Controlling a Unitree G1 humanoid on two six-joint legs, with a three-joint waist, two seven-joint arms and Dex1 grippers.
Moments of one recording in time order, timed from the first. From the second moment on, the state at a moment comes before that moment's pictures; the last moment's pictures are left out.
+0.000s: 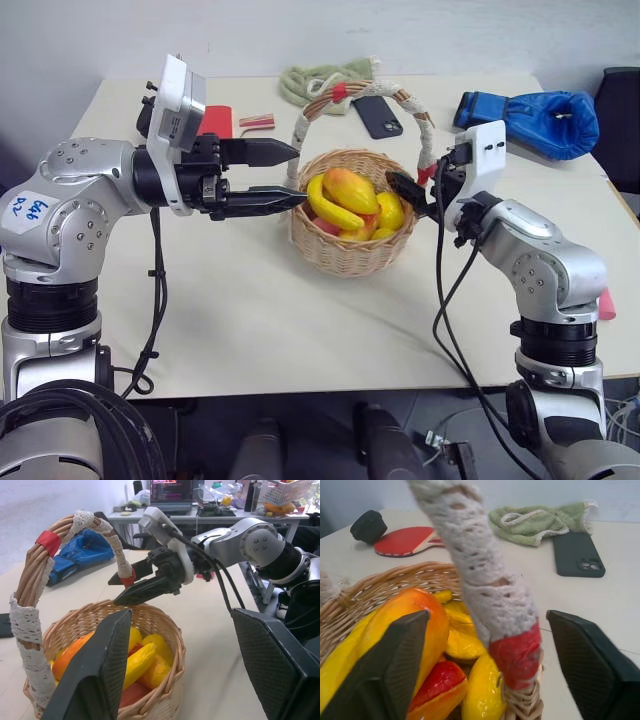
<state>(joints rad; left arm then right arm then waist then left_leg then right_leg) -0.88 0.75 0.09 -0.14 -0.70 0.76 -1.06 -0.70 -0.42 -0.14 -0.16 0.52 0.82 0.28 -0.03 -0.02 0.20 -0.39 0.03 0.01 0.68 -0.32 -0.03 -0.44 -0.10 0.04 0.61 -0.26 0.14</state>
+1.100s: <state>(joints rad) -0.93 0.65 0.06 -0.05 -0.70 0.71 -1.08 -0.30 -0.64 -0.63 -0.23 0.41 0.68 0.25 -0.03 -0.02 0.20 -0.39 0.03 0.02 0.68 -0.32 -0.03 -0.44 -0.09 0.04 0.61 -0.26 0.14</state>
